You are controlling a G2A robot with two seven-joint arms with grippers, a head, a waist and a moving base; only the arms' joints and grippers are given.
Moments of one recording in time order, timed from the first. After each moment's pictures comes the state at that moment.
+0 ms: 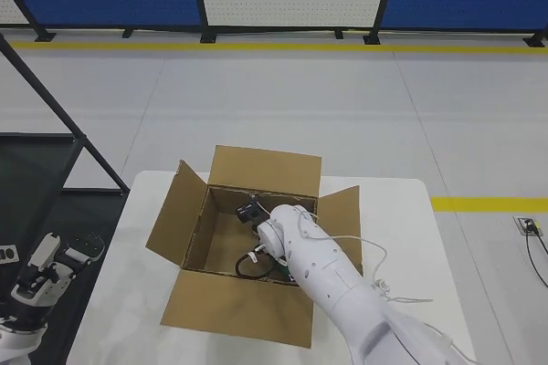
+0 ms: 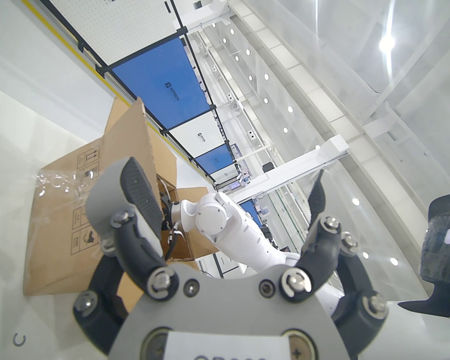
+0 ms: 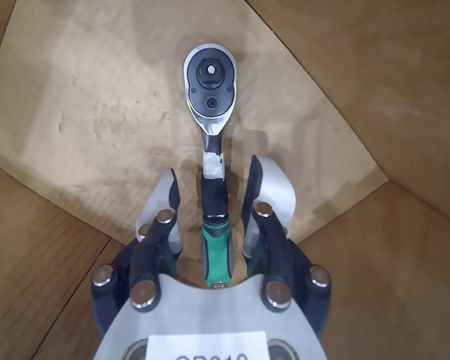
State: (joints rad) left arm 1.52 -1.11 -2.03 -1.85 -0.51 -0.37 -0.69; right arm -0.16 -1.90 0.71 -0.26 -0.99 -0.03 0.90
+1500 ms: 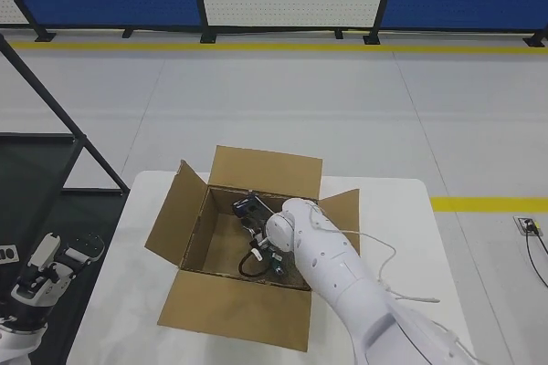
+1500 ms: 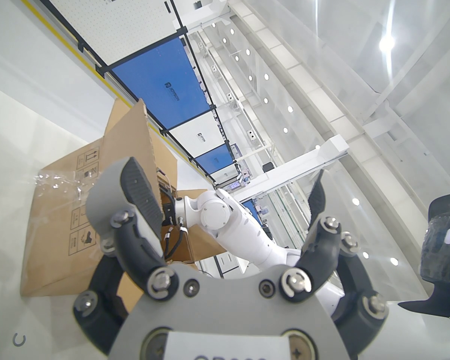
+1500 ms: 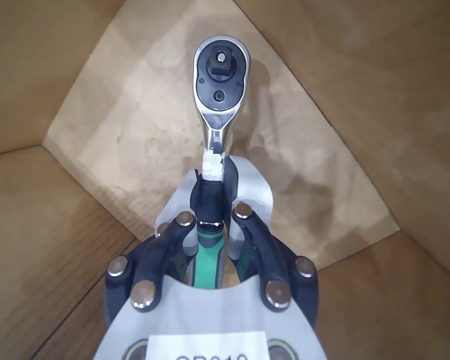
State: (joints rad) left arm 1.52 -1.11 -2.03 -1.85 -0.51 -0.37 -0.69; right arm -0.11 -1.89 0.78 -0.18 -0.91 -0.27 0.79
